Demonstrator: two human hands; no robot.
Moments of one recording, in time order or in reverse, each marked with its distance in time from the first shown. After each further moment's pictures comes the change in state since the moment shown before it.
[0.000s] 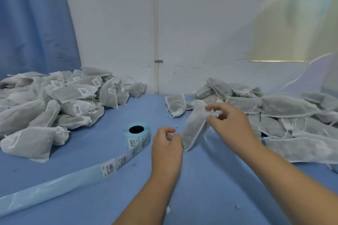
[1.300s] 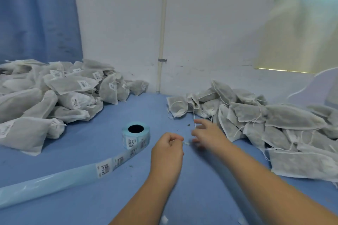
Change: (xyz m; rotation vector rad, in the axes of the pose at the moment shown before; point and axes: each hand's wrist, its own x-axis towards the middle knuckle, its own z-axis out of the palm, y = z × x) left_hand 0.006 -0.008 0.006 -0.139 -0.049 -0.116; right_hand 0.025 0.031 0.058 0.166 -0.323 0.425
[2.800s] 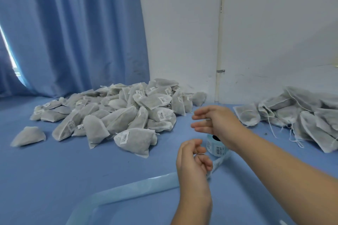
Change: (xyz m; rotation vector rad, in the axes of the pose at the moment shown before) left_hand -0.030 0.043 -0.153 -0.703 0.231 -0.087; right_hand -0.060 -0.143 0.153 0.535 -0.261 -0.107
